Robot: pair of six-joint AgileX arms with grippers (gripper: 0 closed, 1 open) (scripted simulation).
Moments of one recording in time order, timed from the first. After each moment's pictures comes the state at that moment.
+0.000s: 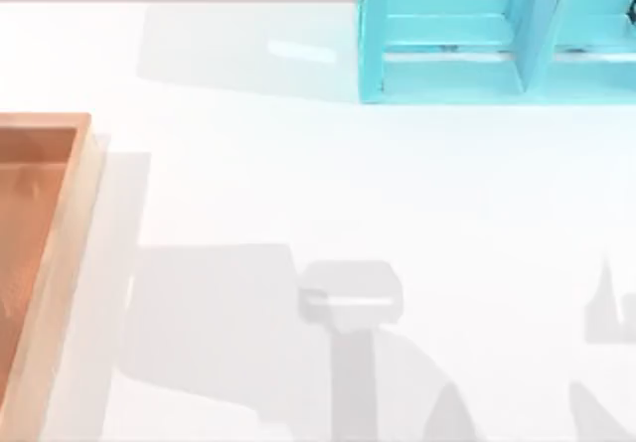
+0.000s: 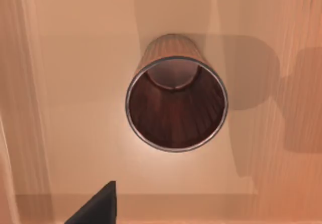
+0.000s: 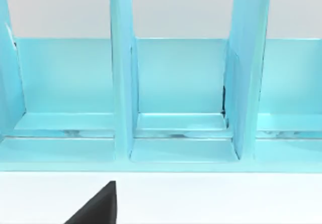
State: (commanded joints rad) left arm 0.23 1.69 1.43 -1.31 0.00 0.25; right arm 0.00 0.00 0.00 0.00 0.00 0.00
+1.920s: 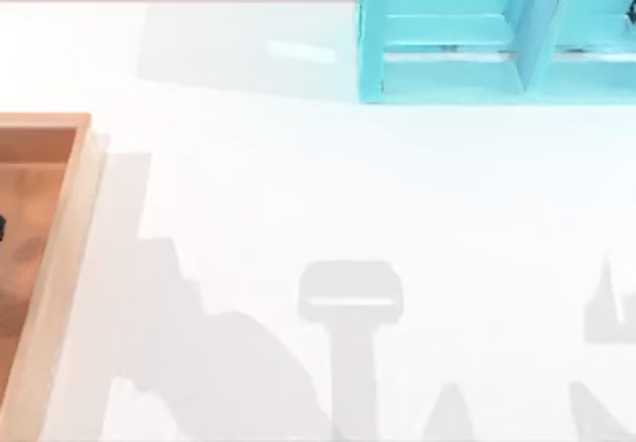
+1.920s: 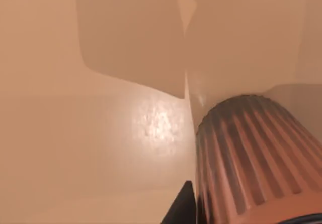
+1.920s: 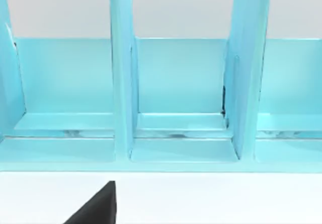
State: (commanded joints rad) left arm 0.23 1.77 1.12 -0.92 0.00 0.26; right arm 0.00 0.00 0.00 0.00 0.00 0.00
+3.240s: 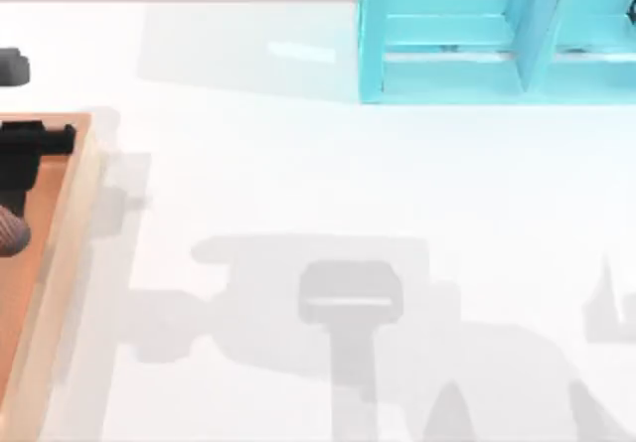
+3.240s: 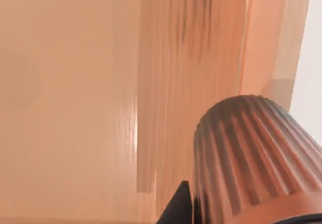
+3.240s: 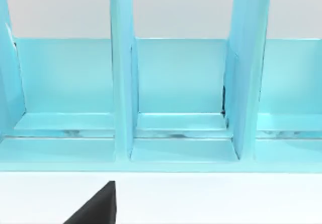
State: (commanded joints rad) left arm -0.04 1.67 1.39 -1.25 -0.01 -0.05; right arm 0.00 0.00 0.00 0.00 0.00 0.00
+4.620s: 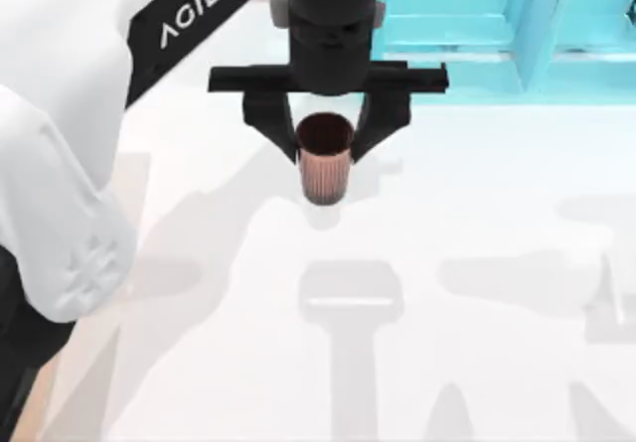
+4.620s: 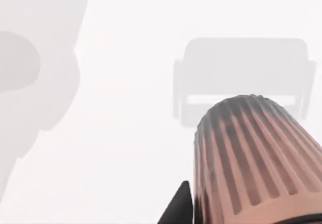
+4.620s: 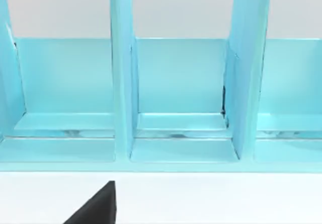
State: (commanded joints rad) left arm -0.70 2.35 2.46 -1.71 0.00 -0.67; right arm 0.00 0.00 0.00 0.00 0.00 0.00
